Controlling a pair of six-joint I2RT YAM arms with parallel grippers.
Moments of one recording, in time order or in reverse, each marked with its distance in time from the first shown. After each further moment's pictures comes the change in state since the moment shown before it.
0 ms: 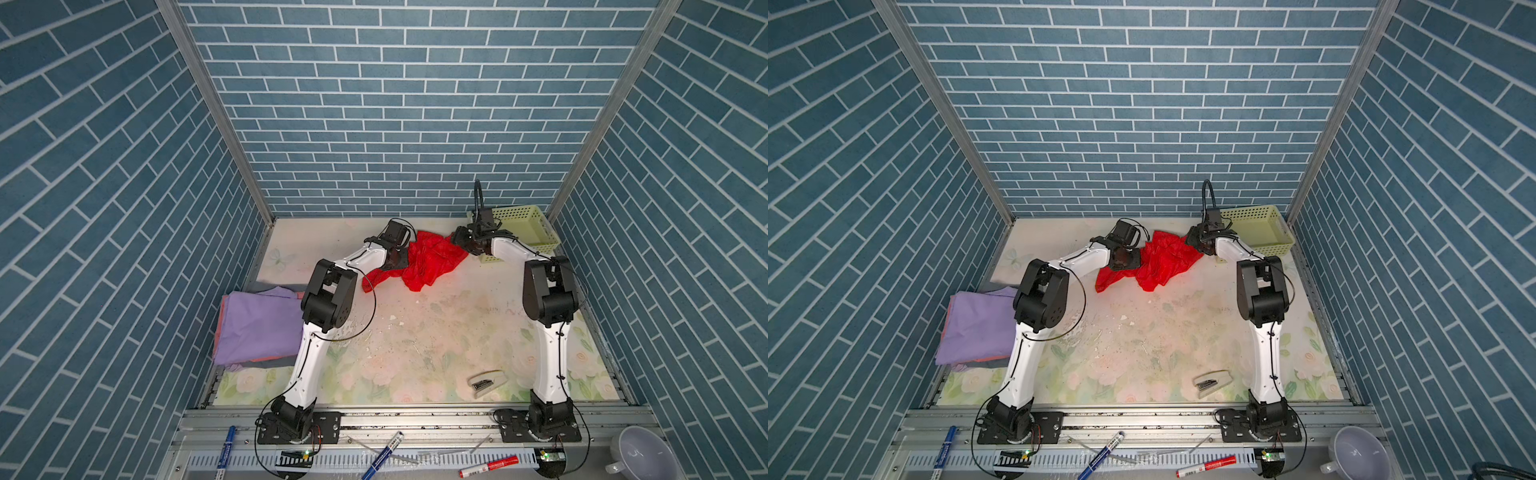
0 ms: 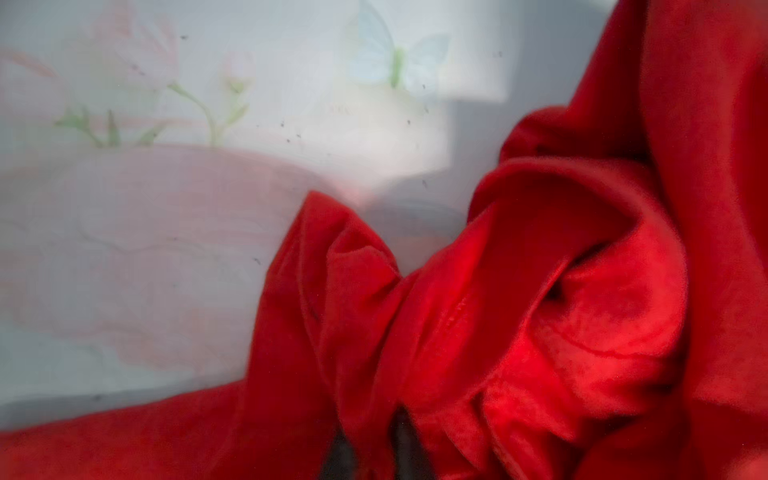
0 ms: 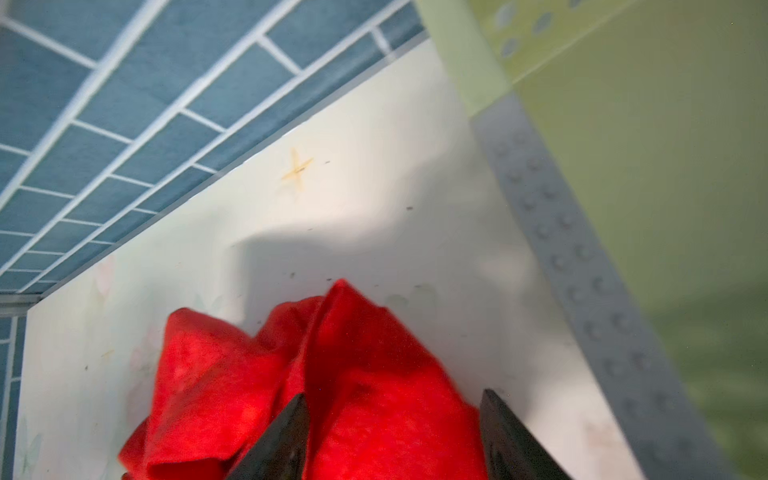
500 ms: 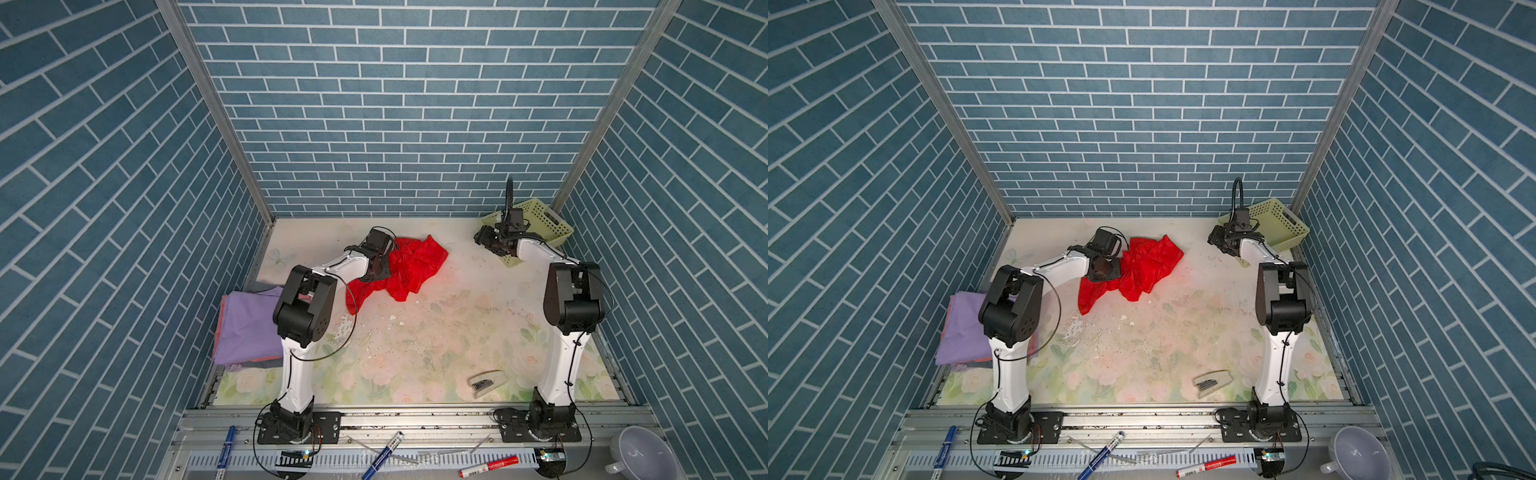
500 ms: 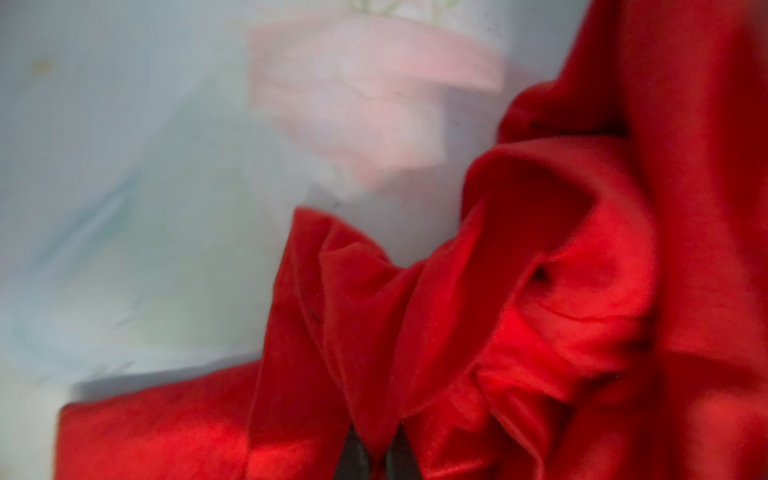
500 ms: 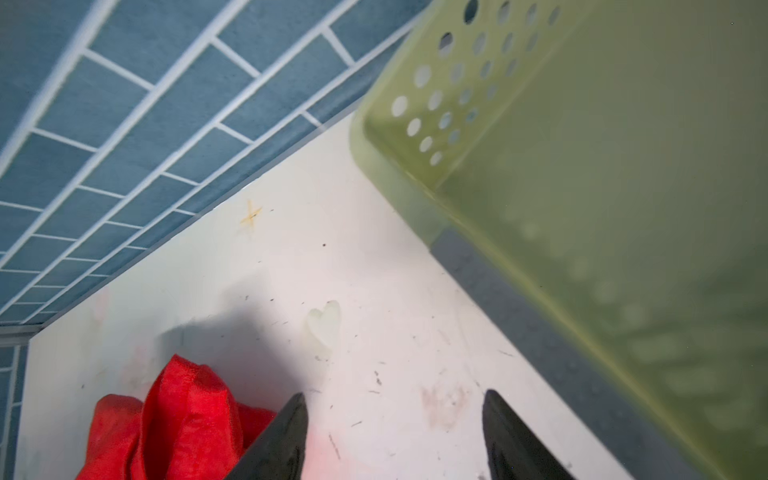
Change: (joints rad) left arm 0.055 -0.327 -0.413 0.026 -0.058 -0.053; right arm -0.107 -0.142 -0.121 0.019 -0.077 -0.079
